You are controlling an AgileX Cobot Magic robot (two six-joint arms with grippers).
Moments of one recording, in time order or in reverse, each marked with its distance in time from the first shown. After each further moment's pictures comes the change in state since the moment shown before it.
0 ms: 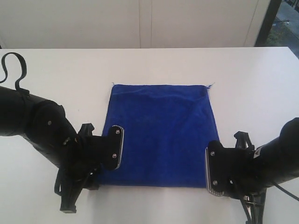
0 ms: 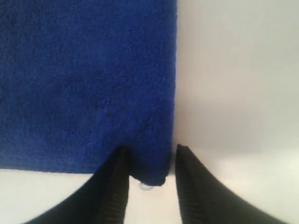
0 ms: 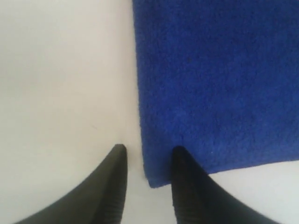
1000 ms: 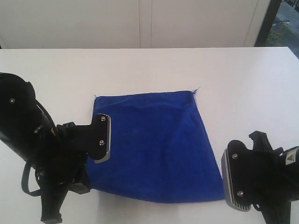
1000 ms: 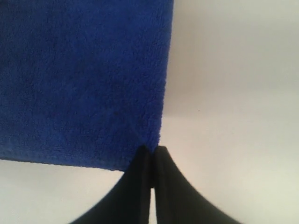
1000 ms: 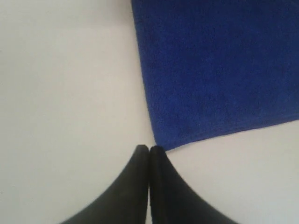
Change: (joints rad) left arm 0.000 -0.220 0.000 -0.093 0.288 -0.120; right arm 0.000 -0.340 0.032 0.004 0.277 0.055
